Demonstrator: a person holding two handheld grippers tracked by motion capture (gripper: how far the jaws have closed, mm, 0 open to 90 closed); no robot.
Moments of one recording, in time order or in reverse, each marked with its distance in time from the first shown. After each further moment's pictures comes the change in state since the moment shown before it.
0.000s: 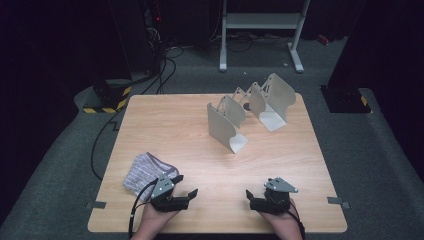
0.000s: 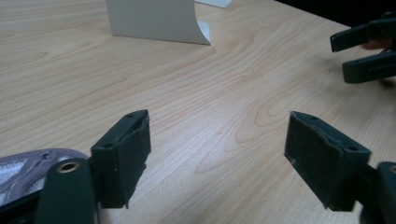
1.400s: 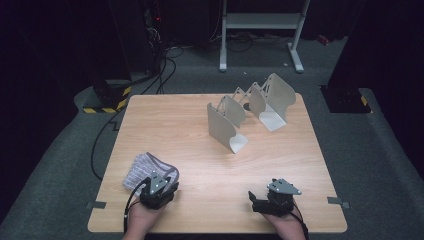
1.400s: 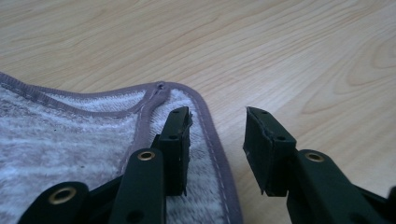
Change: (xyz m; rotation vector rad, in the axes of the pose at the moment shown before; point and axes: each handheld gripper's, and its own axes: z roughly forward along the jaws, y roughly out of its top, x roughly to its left) left arm 0.026 -0.011 -0.010 0.209 0.280 0.040; right arm -0.003 -0.003 -0.006 -0.014 -0.013 -0.032
